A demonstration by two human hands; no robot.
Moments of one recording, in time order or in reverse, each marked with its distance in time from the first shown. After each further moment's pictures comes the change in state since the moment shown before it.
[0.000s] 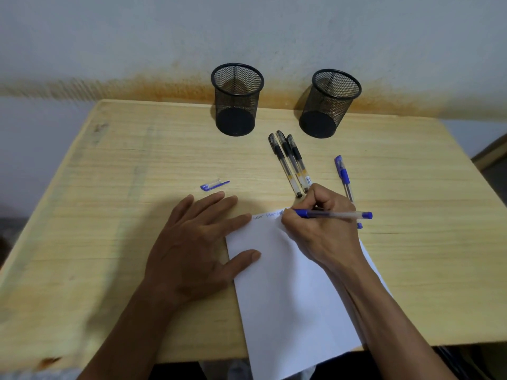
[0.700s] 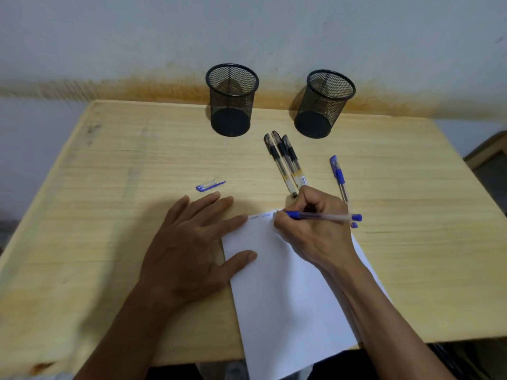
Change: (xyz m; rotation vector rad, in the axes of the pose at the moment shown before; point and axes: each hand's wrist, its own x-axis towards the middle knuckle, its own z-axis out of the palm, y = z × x) left_hand 0.001 -0.002 0.002 0.022 -0.003 0.016; right_hand 0.002 0.002 0.001 -0.035 -0.033 -0.051
